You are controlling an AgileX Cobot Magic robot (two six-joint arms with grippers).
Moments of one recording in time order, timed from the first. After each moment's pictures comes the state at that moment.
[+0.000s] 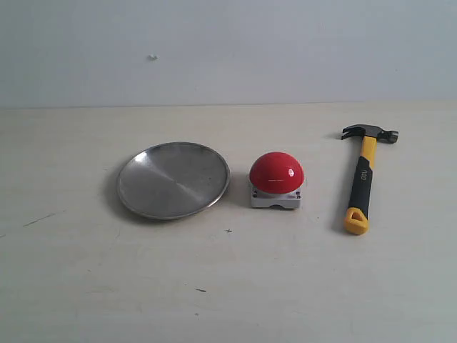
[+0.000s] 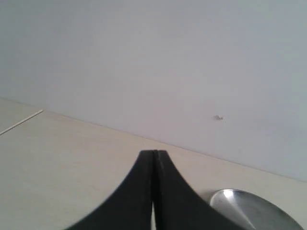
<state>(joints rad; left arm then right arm) 0.07 0.02 0.00 0.05 0.03 -0.29 -0.20 0.07 -0.01 -0.08 0.11 0.55</state>
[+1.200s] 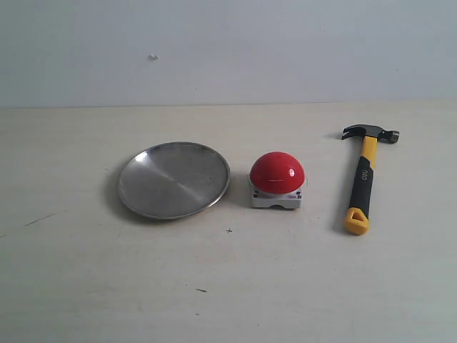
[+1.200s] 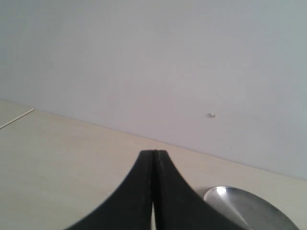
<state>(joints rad) 0.04 0.02 0.00 0.05 0.03 -0.29 -0.20 0.84 -0.71 0.08 -0.14 0.15</state>
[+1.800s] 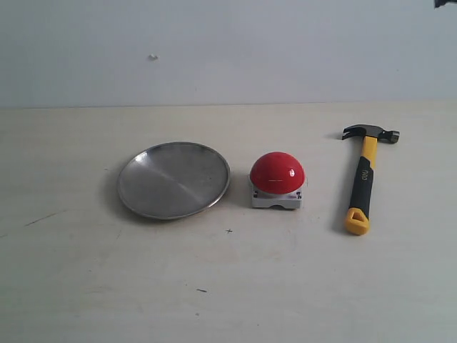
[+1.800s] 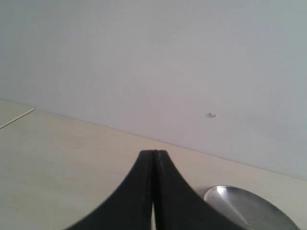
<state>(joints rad) 0.04 0.02 0.00 0.05 0.03 -0.29 -0.20 1.79 -1.71 -0.16 0.97 0.17</state>
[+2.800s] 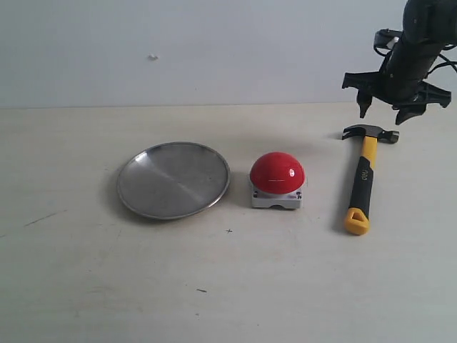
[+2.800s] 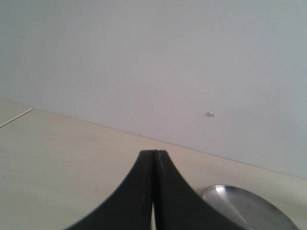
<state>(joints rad) 0.04 0.02 0.00 0.05 0.03 -0.29 -0.10 2.31 -1.94 -0.10 0.91 0.44</state>
